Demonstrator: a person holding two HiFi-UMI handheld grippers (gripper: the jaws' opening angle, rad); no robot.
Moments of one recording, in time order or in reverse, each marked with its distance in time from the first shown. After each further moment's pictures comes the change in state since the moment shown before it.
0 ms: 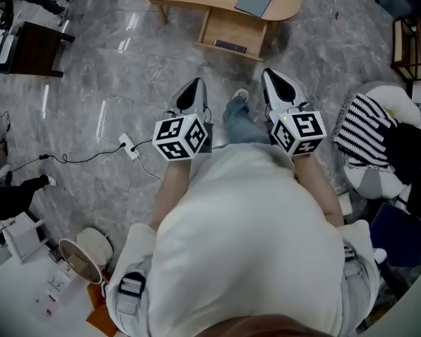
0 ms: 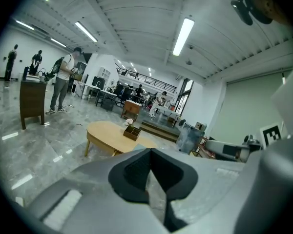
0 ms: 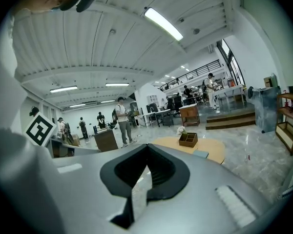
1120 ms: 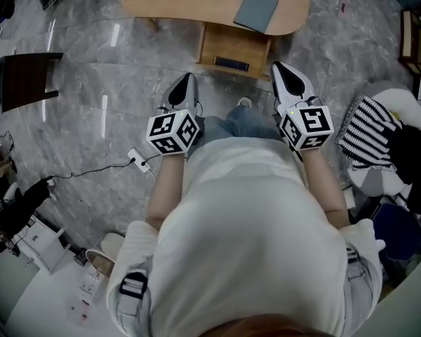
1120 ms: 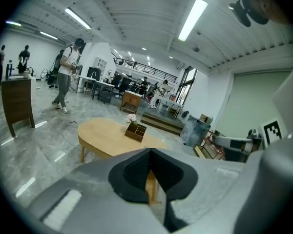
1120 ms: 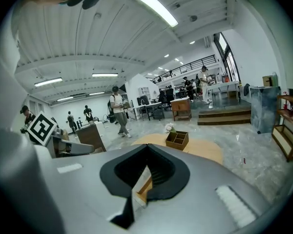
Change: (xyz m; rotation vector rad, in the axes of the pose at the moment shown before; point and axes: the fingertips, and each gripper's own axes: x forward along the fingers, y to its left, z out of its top) left arm 0.211 0.097 0.079 0.024 0.133 -0.010; right arm 0.188 -0.135 0.040 0.012 0.097 -0.105
